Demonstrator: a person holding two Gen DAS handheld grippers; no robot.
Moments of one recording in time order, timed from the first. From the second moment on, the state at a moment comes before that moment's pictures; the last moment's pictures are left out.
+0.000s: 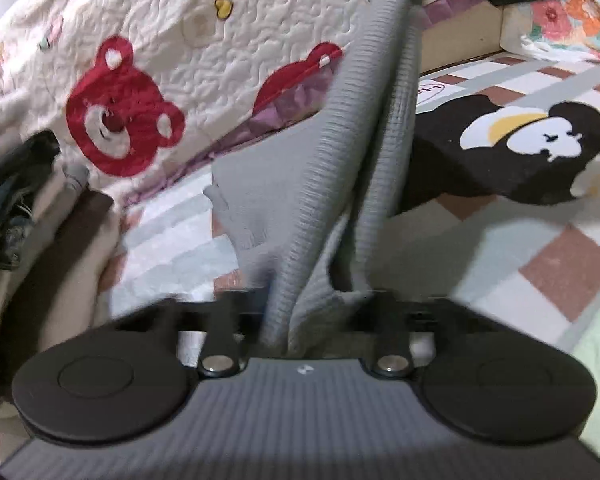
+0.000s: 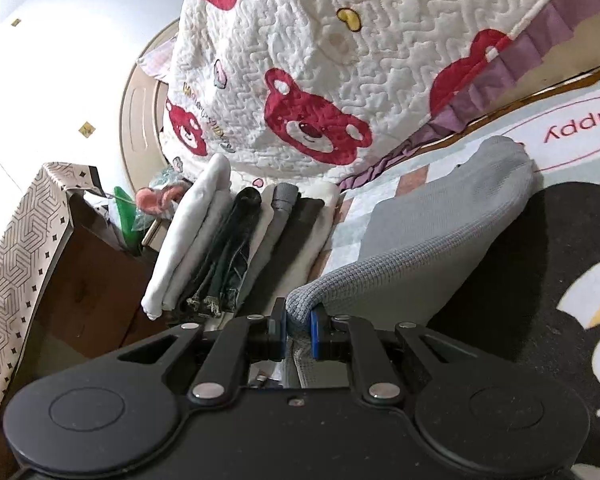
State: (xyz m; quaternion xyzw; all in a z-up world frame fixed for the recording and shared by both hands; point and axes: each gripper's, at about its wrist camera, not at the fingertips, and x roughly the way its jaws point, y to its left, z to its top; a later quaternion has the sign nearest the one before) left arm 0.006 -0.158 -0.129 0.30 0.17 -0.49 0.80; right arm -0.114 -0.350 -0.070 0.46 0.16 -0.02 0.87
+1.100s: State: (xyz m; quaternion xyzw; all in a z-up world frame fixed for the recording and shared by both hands) left arm 0.047 -0.269 -0.050 0.48 0.29 -0.55 0.62; right arm -0.171 -0.397 -0.152 0.64 0.20 -0.11 0.73
